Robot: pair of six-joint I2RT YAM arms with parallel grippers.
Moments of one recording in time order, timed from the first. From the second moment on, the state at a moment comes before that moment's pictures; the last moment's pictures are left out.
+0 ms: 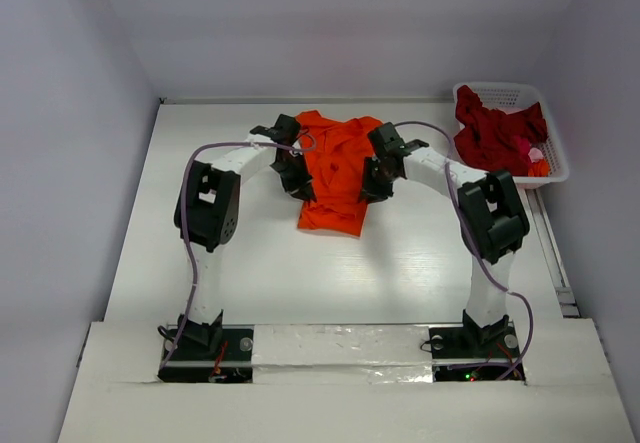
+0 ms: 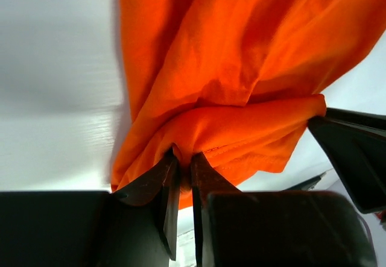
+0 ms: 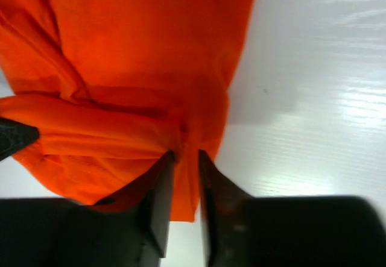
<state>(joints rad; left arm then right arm) -0.39 2.11 1.62 -0.81 0.39 -0.67 0.46 1.97 1.45 -0.61 -0.12 0.62</state>
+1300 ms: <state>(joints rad) -0.42 1.88 1.48 -0.80 0.27 -0.65 0.57 1.72 1.47 -0.70 -0.06 0.56</state>
